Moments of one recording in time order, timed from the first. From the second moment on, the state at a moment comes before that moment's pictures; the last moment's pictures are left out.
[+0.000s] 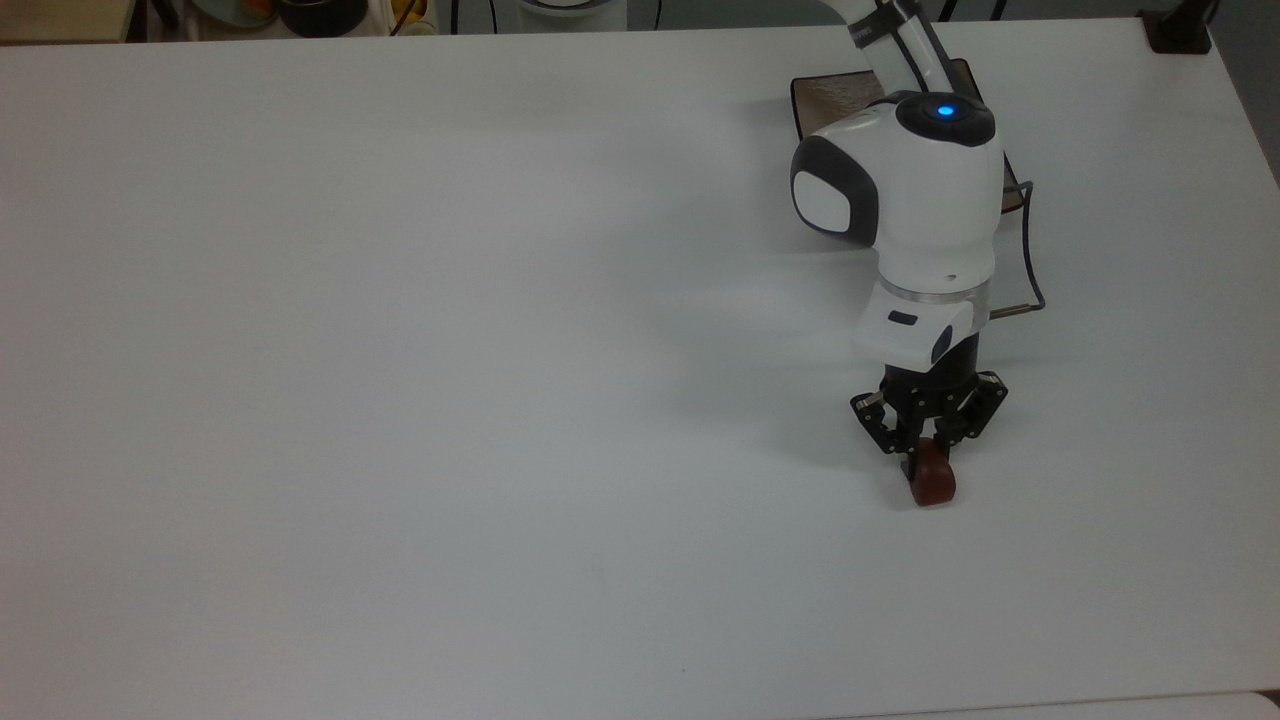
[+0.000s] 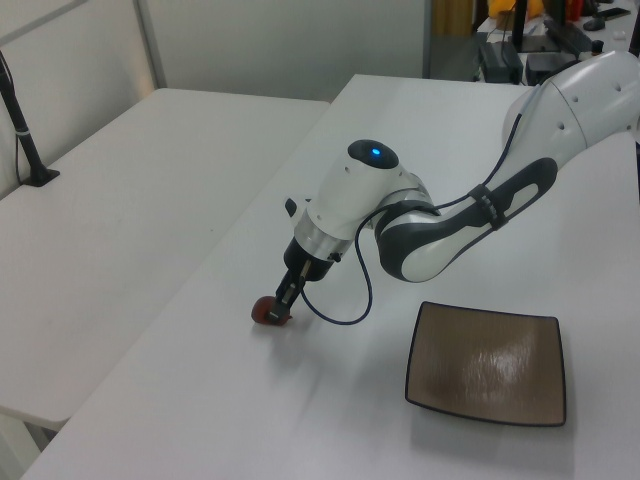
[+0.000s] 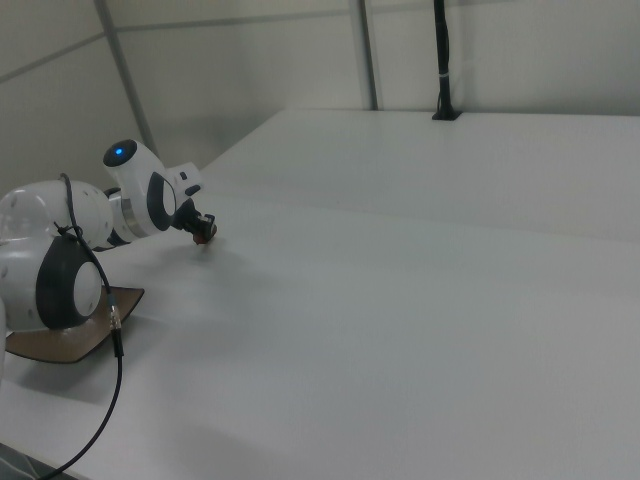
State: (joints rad) arm 0.46 0.91 0.10 -1.16 -0.27 2.60 0.46
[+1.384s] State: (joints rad) arm 0.46 0.24 0.09 -1.47 -0.12 2.05 0.46
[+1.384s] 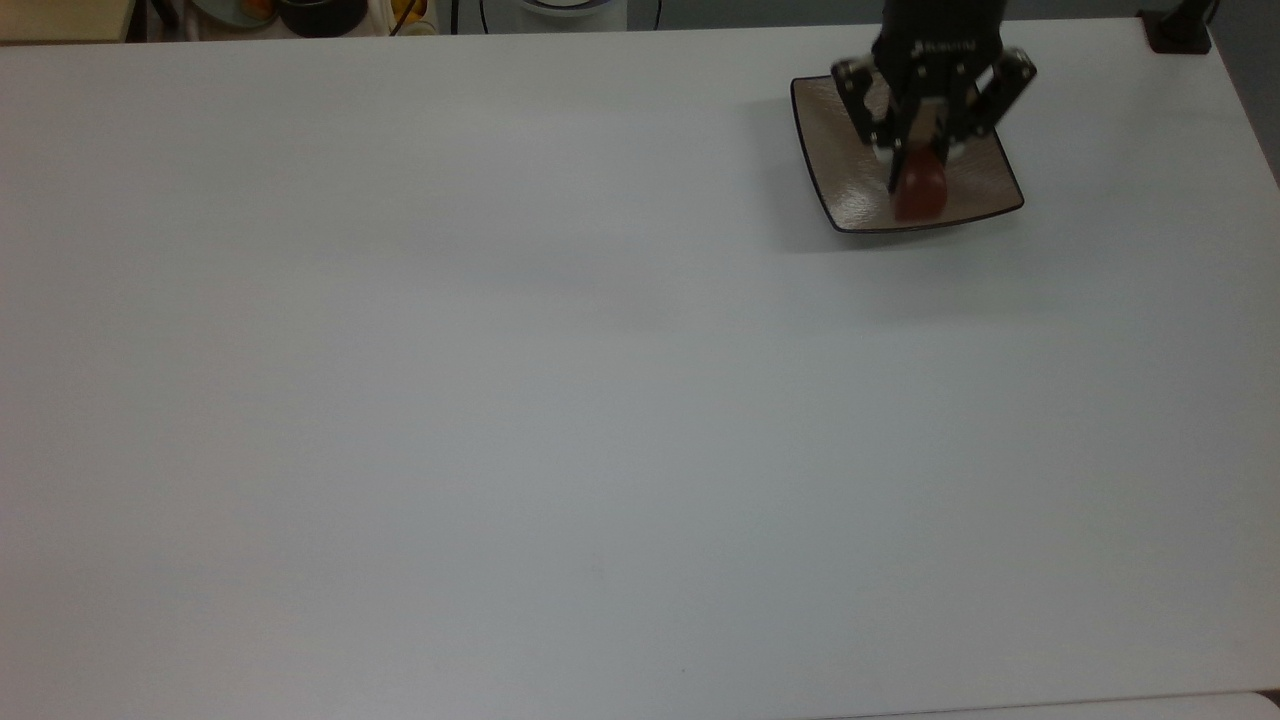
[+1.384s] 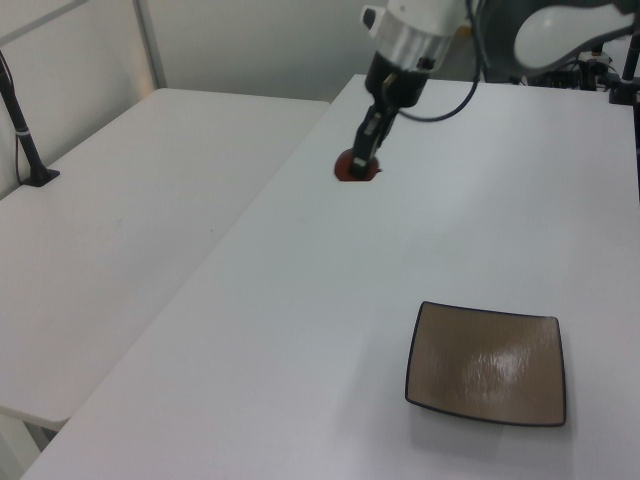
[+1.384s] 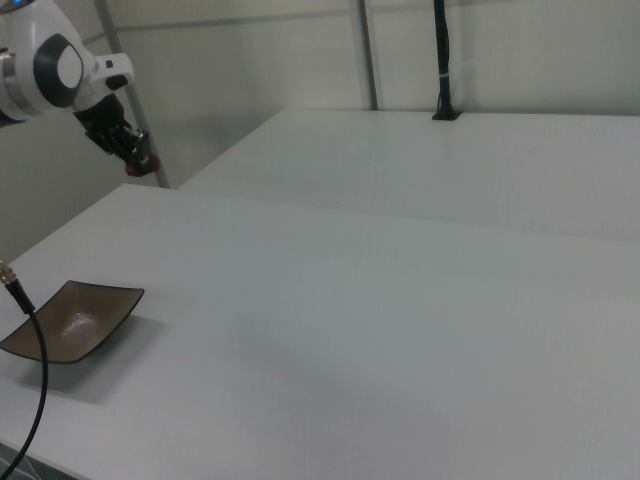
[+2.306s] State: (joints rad) arm 0.48 0.06 0.12 -1.74 0.12 1.87 0.29
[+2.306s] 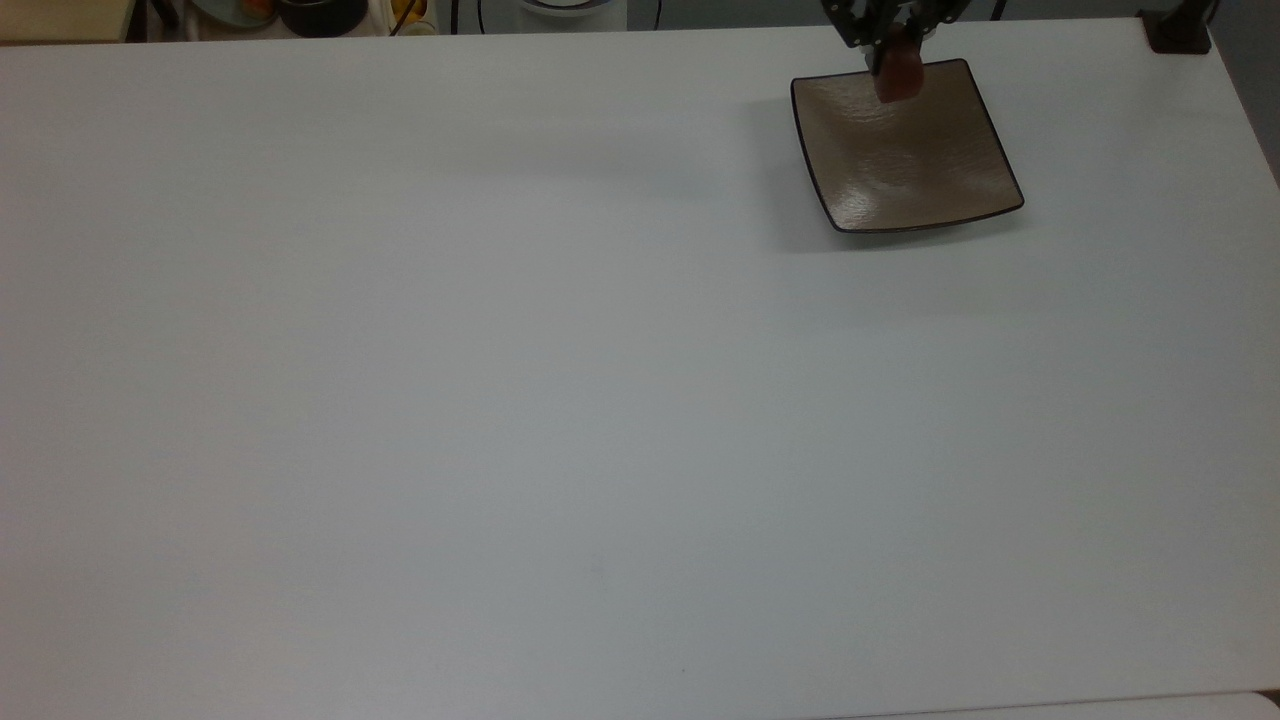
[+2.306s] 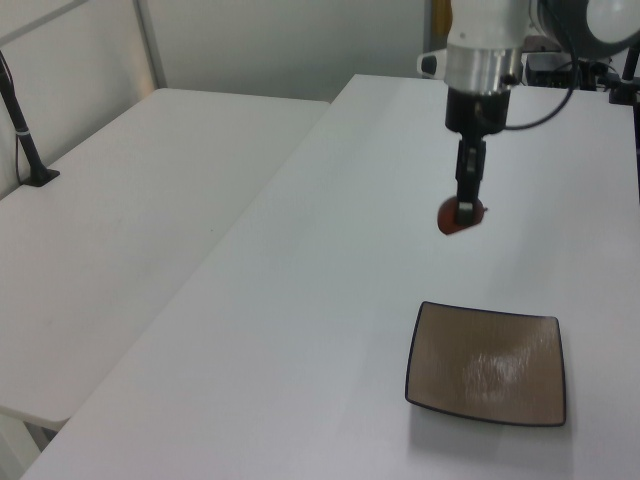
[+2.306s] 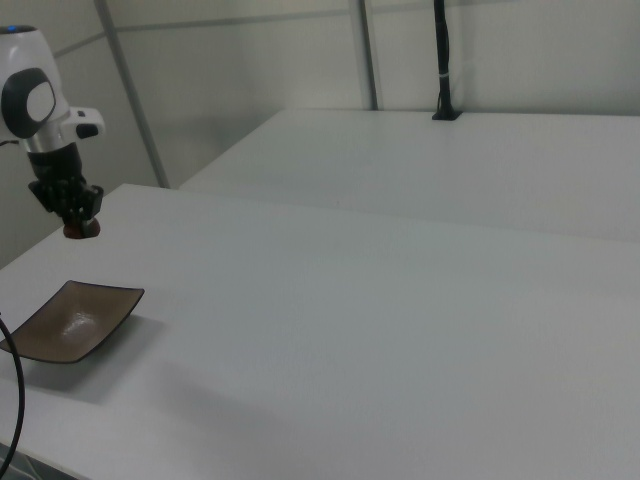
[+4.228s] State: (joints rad) arm 0.52 0.18 0.26 -2.08 0.10 2.33 0.38
